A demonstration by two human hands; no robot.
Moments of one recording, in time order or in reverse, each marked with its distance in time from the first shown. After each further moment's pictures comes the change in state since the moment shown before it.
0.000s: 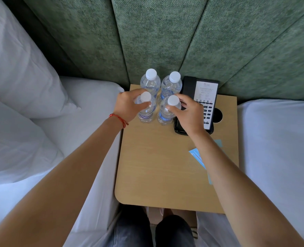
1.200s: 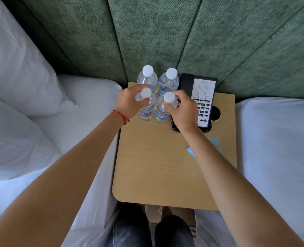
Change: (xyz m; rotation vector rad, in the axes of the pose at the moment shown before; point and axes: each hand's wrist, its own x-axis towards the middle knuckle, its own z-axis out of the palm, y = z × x) left_hand 0.001 0.008 0.011 0.023 0.002 0.024; right_hand -0.004 -0.004 0.006 -0.190 0.045 -0.037
